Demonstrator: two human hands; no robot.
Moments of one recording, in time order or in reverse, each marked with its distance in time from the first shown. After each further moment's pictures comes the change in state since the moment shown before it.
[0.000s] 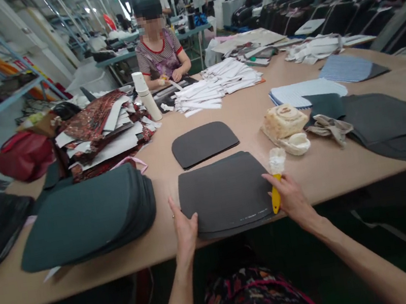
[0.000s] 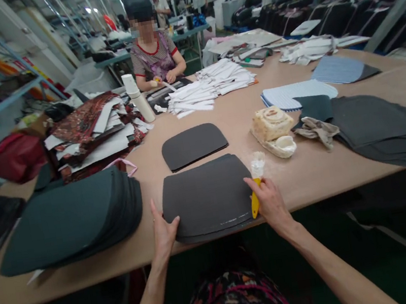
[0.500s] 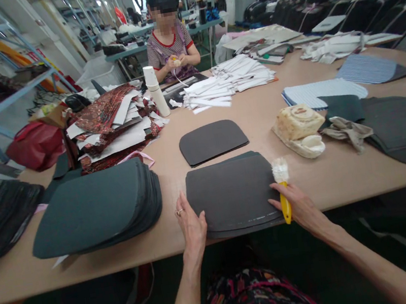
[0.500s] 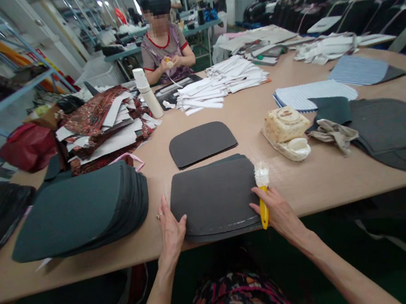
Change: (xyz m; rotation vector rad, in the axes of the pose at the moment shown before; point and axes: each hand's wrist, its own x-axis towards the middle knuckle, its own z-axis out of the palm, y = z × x) left_hand -0.004 0.003 -0.004 0.174 0.046 0.190; right_hand -0.003 -0.008 0.008 0.173 -0.004 -0.090
